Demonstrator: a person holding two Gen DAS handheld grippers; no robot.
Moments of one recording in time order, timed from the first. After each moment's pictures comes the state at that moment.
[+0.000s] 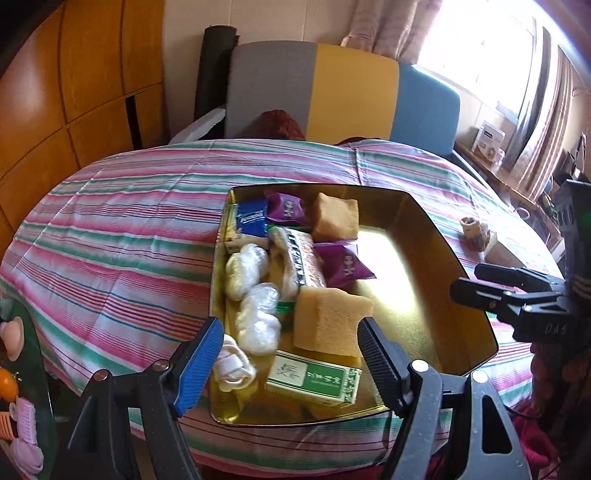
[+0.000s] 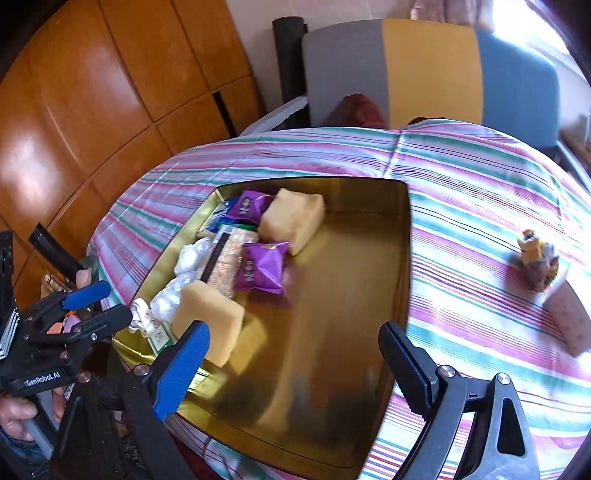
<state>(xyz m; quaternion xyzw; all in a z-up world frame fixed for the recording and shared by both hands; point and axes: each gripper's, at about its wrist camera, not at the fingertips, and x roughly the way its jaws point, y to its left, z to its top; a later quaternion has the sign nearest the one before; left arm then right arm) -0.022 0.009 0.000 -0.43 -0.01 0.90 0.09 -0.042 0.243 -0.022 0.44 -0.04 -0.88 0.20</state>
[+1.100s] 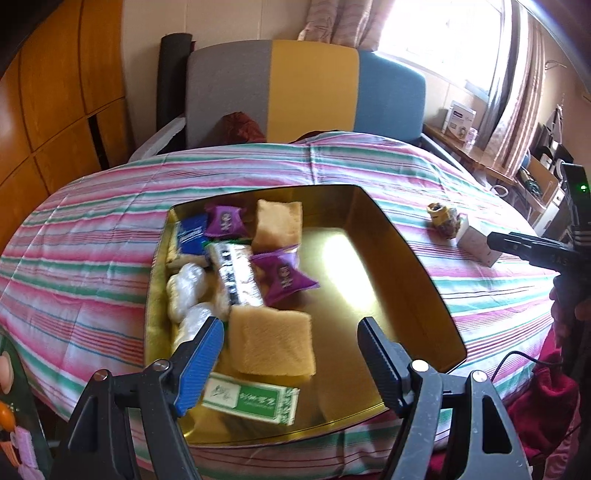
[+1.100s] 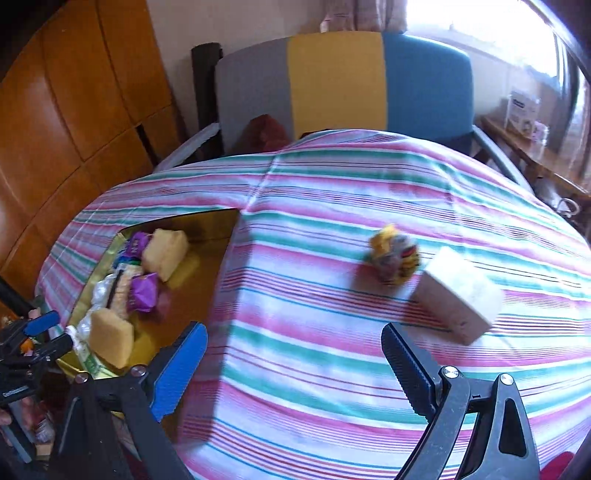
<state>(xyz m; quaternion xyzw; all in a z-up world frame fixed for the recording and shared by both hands) -0.033 0.064 0.007 -0.43 0.02 0.89 0.15 -0.042 0.379 0.005 0.43 -0.04 -0.90 0.05</state>
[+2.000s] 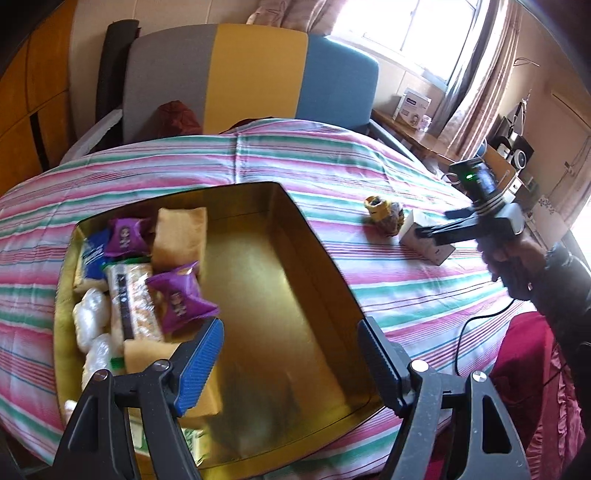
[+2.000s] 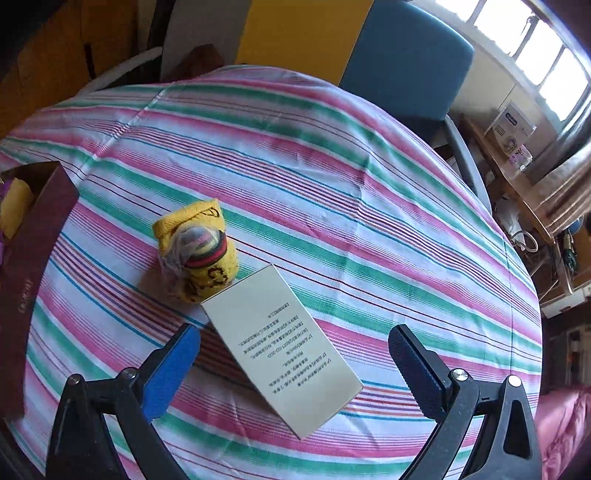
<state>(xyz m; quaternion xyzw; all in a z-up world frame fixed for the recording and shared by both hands) -0.055 0.128 0.008 -0.45 0.00 0.86 0.25 -0.152 0.493 -0.052 0.54 0.11 -0.83 -0.01</state>
